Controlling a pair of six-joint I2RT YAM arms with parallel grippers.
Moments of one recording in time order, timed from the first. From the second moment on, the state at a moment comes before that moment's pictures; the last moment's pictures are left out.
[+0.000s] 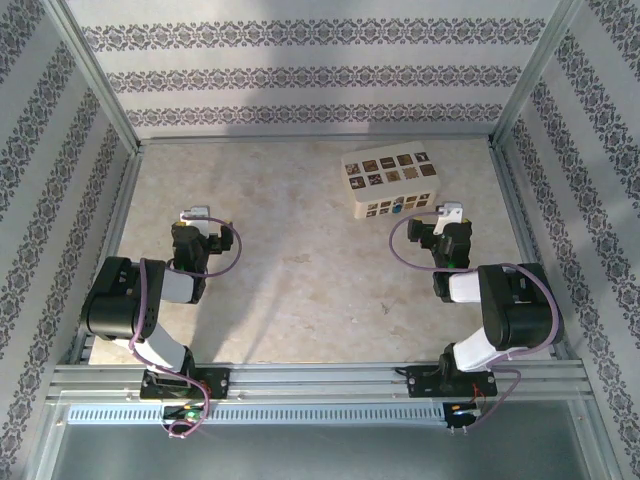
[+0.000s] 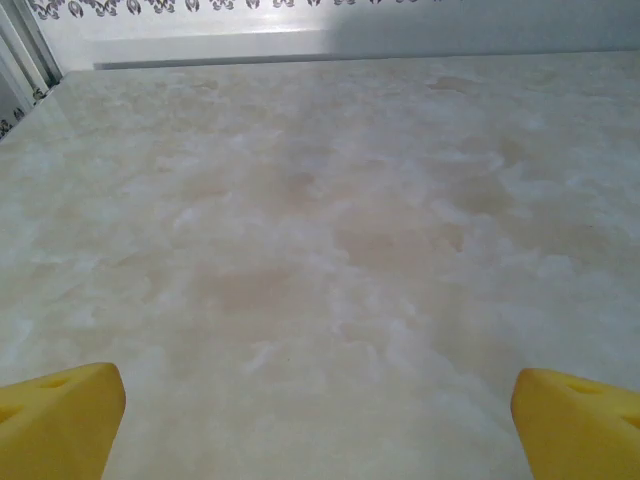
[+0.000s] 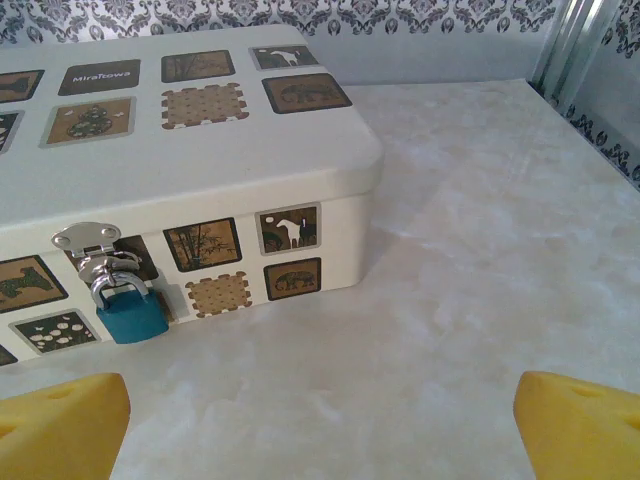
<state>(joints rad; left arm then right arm) -0.02 1.61 0.37 0.89 -0.12 0.00 0.01 1.54 0.35 0.86 0.08 0.05</state>
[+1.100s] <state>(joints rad) -0.02 1.41 0.26 0.89 -0.12 0.00 0.01 1.28 0.40 0.60 0.08 0.05</state>
